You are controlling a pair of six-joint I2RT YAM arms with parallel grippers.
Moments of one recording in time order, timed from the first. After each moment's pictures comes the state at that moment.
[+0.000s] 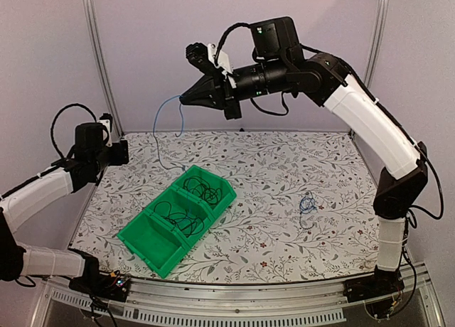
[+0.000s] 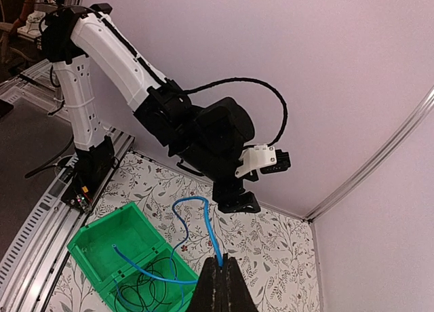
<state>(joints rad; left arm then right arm) -0.21 1.12 0.76 -0.08 -0.36 -0.07 0.98 2.01 2.49 -0.78 -0.59 -0.63</state>
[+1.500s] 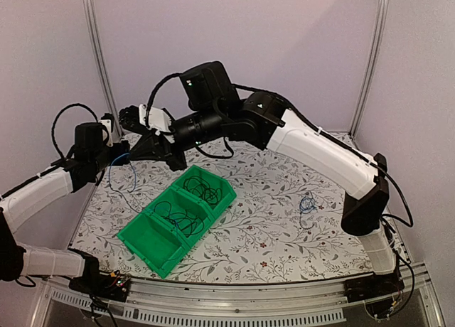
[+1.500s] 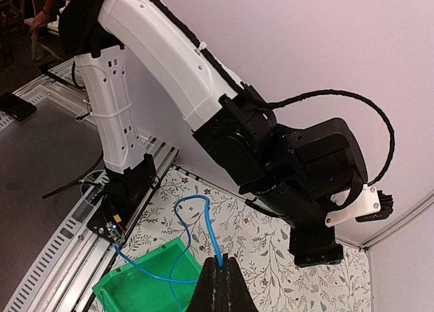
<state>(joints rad) -0.20 1.12 0.76 -0.08 -0.30 -0.07 1.18 2.26 2.62 -0.69 -0.53 -0.57</state>
